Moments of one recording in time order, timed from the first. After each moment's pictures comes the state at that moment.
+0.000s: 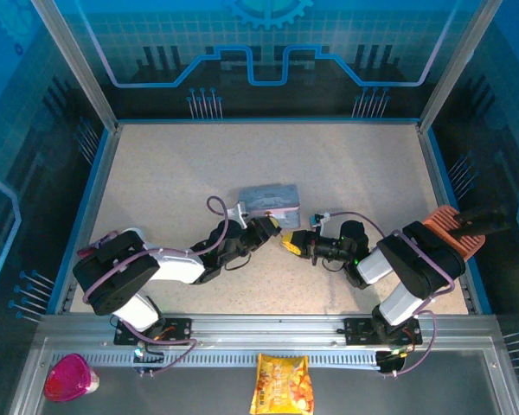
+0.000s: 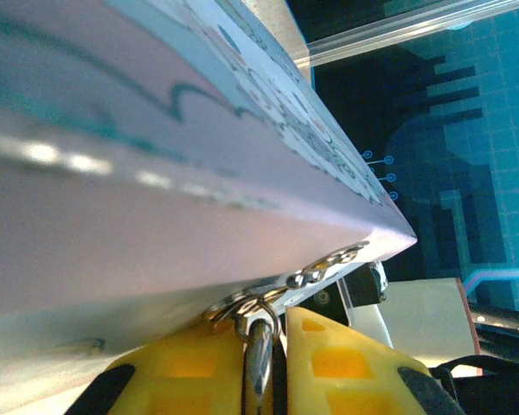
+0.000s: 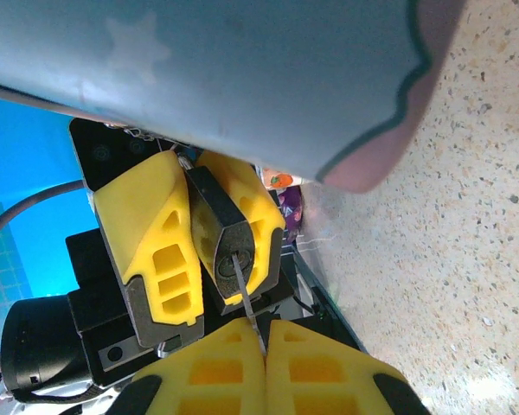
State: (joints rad) left arm -0.83 1.57 0.47 0.83 -0.01 -1.30; right arm 0.46 1.63 0.21 1.24 -0.79 1.56
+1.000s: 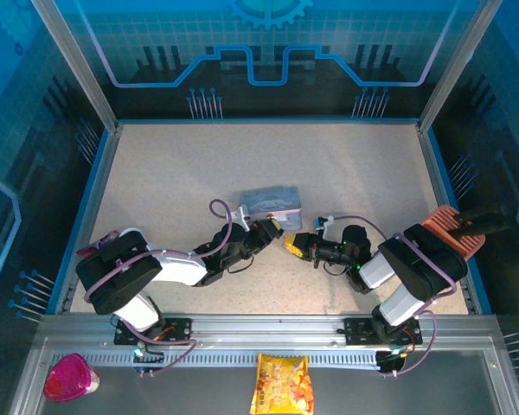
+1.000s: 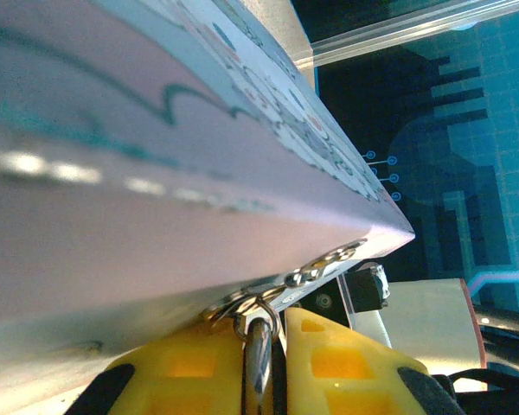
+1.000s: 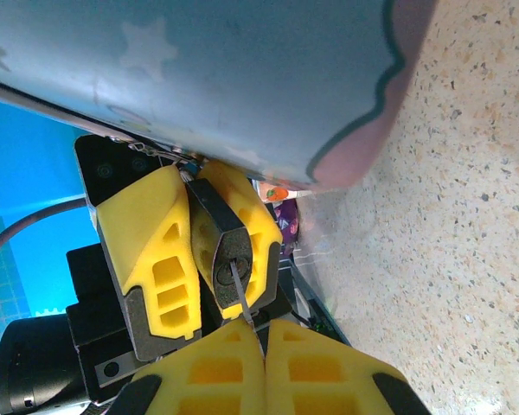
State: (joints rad) left arm -0.86 1.58 0.47 0.83 -0.05 -1.32; right arm 0.46 1.61 0.16 1.27 -0.73 1.56
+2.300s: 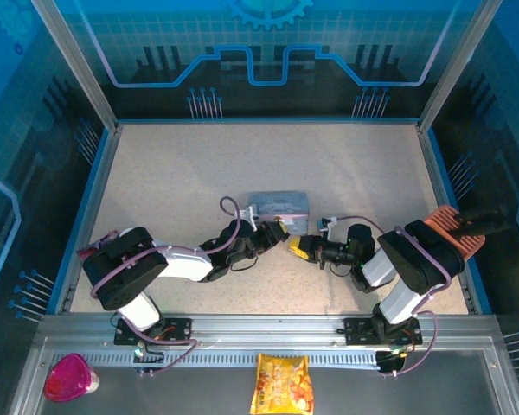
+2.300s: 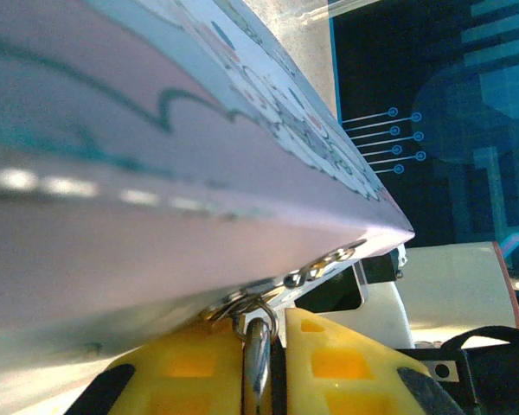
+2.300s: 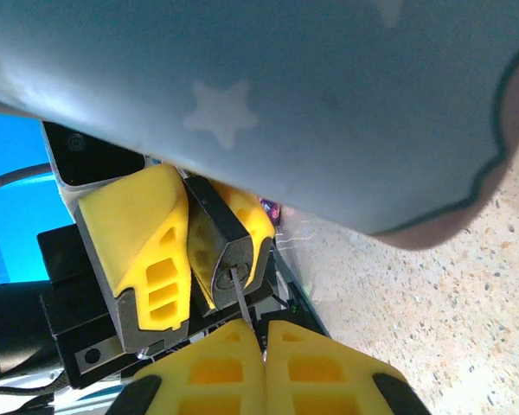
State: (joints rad) left arm -0.86 1.62 0.54 0.76 0.04 -1.26; right arm 0.37 1.65 0.14 1.28 -0.86 1.47
